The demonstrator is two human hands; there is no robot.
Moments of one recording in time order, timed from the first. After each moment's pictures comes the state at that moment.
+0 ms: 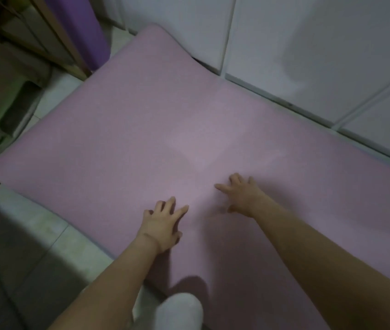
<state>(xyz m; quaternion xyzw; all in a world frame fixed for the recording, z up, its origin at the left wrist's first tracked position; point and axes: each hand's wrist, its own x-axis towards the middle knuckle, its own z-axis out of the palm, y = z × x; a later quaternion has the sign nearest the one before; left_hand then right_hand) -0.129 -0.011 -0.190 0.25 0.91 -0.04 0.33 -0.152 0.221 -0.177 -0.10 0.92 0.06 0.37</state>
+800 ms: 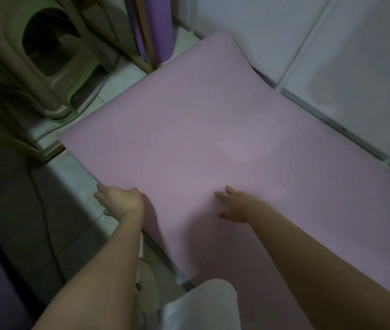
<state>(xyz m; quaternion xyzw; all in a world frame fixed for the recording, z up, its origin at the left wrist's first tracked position) -0.168 -0.136 -0.180 -0.51 0.79 0.33 -0.03 -0.173 0.112 -0.169 -0.11 0.88 -0.03 0.45</state>
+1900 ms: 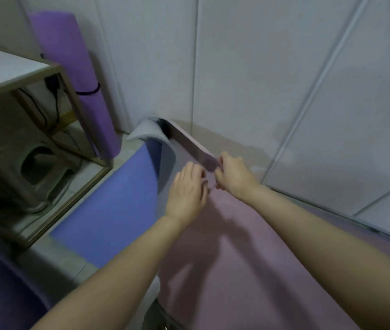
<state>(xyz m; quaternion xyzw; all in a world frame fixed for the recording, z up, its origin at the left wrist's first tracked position) -0.079 0.088 0.129 0.29 0.89 0.29 -0.21 -0.079 0.227 0.163 0.08 0.96 -0.27 -0.04</state>
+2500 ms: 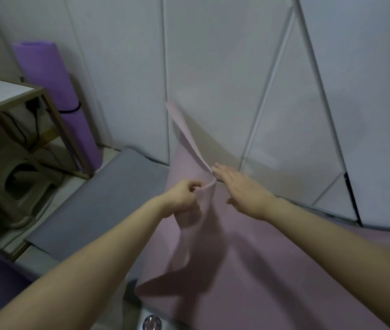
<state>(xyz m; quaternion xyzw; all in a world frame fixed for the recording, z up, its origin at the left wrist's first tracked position) -0.031 0.103 0.199 0.24 0.82 0.42 0.30 0.050 0.280 0.209 -0.10 0.99 0.00 -0.02</state>
